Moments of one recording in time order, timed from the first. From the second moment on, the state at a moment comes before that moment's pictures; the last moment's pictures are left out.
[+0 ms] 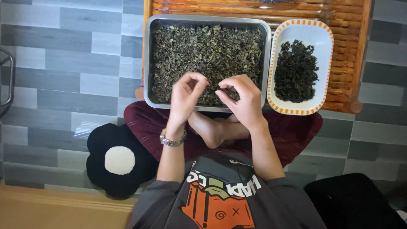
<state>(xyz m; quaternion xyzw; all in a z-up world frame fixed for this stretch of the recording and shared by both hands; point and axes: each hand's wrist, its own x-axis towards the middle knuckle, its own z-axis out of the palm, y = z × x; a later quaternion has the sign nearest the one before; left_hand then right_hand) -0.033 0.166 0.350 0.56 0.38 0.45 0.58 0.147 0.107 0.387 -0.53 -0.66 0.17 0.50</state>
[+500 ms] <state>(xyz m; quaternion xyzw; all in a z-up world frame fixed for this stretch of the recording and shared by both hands) 0.003 0.148 0.347 0.60 0.40 0.37 0.58 0.166 0.095 0.371 -0.55 -0.69 0.09 0.46</state>
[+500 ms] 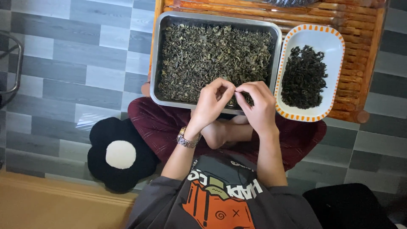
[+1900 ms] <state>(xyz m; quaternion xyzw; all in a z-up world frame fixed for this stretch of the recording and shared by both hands) -0.092 0.252 0.366 0.84 0.43 0.26 0.21 0.247 0.041 0.372 -0.67 -0.63 0.07 0.40</state>
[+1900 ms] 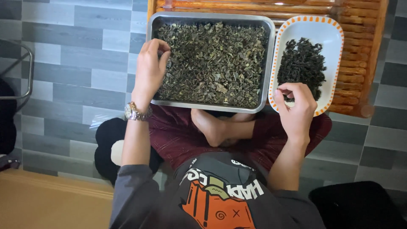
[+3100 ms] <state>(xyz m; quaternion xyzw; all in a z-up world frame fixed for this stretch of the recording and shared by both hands) -0.050 0.214 0.347 0.80 0.43 0.34 0.26 0.162 0.096 0.358 -0.58 -0.63 0.15 0.49</state>
